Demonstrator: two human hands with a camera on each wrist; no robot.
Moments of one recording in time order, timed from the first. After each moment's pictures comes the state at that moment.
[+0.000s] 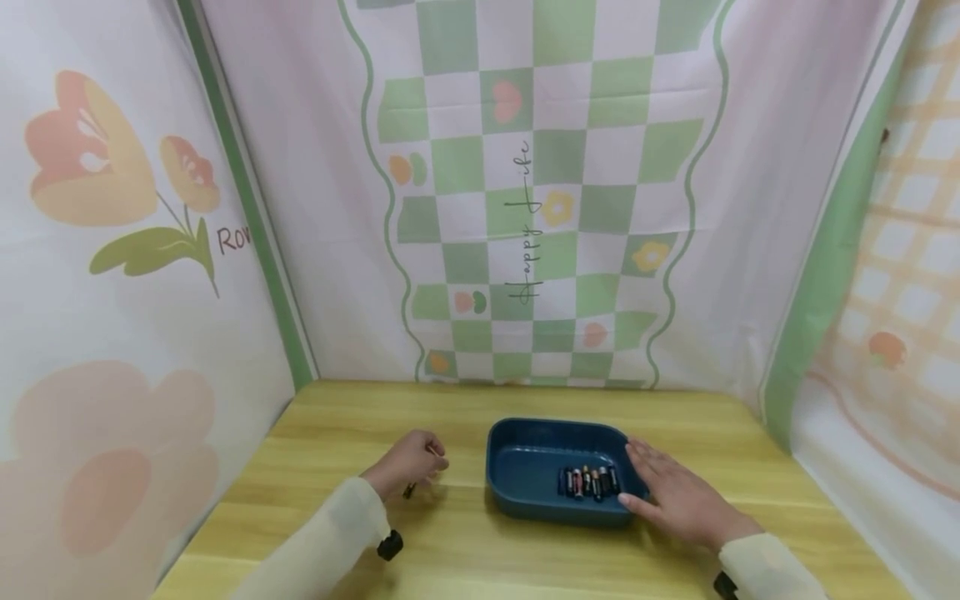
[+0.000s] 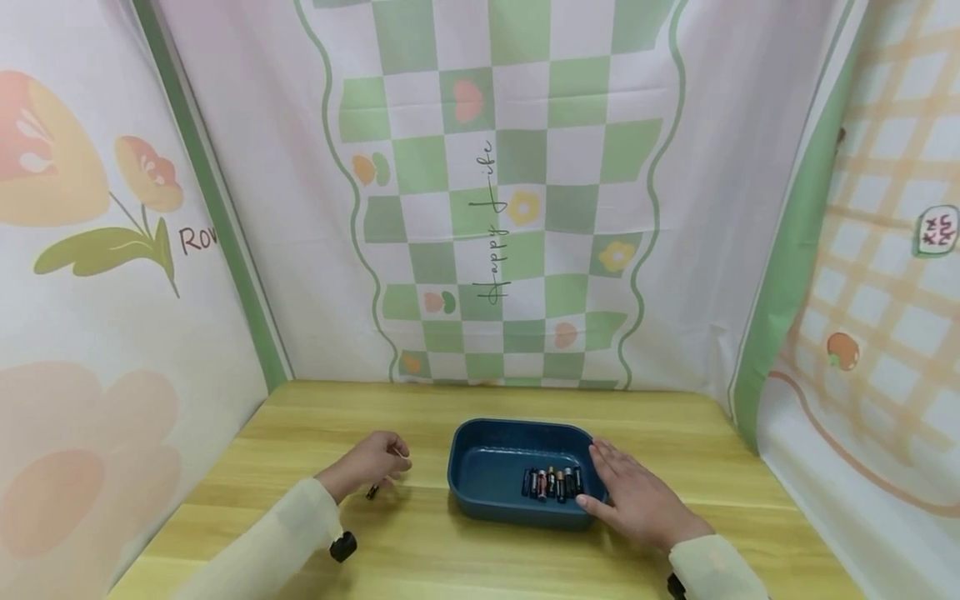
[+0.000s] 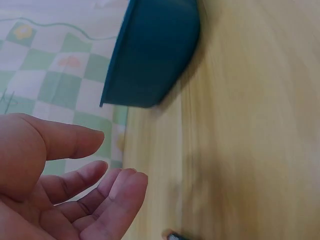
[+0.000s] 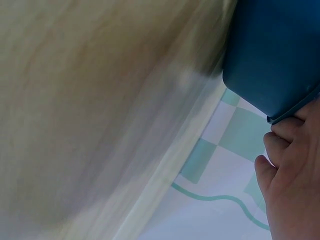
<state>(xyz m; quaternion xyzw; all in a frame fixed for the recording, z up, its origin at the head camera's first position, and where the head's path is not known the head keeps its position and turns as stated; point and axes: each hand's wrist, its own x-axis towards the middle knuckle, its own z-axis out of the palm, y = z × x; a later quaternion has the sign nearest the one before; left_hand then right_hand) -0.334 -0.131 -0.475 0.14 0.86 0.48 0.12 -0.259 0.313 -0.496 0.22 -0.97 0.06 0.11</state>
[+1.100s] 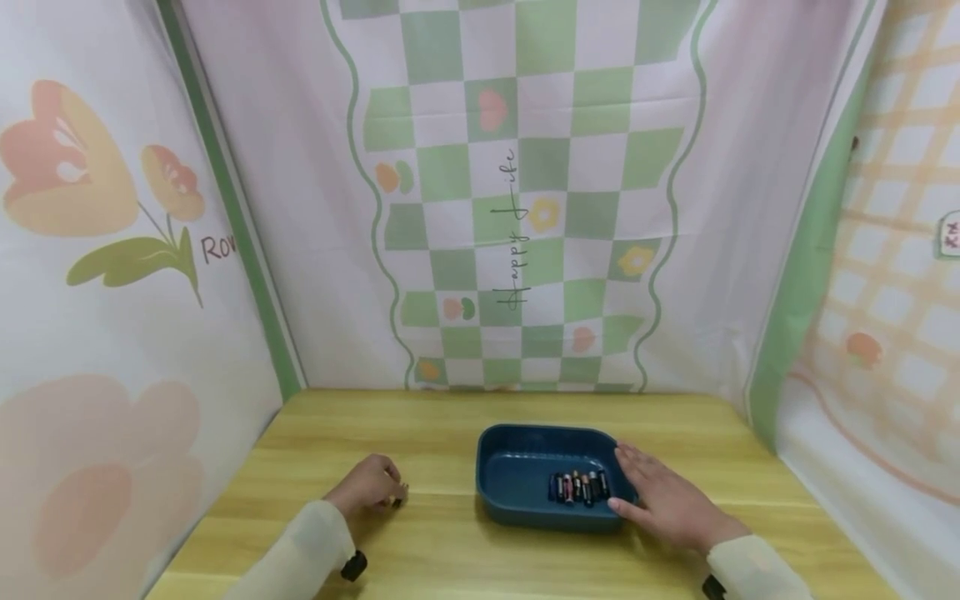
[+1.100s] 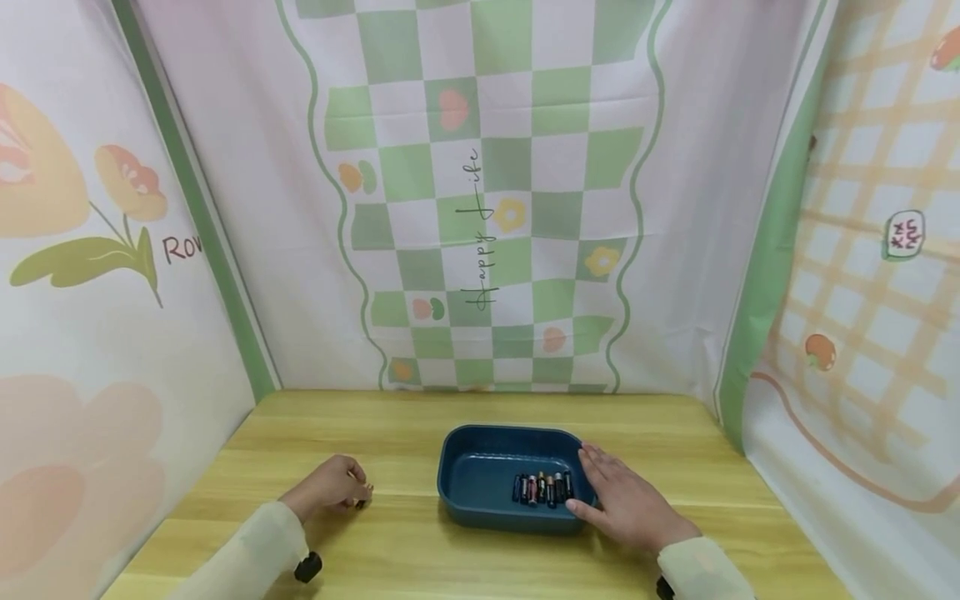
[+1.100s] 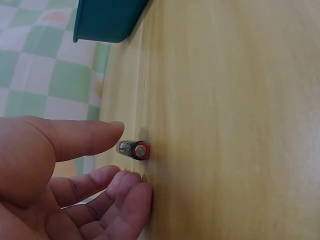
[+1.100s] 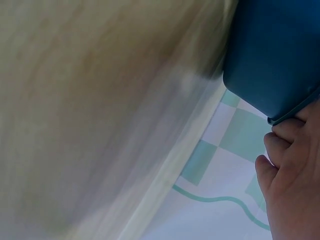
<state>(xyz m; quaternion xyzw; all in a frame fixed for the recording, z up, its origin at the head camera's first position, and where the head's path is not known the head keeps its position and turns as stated) -0.338 -0.177 -0.506 0.07 0.89 0.44 0.11 -0.256 0.314 -0.498 0.21 -0.97 0.07 0.11</state>
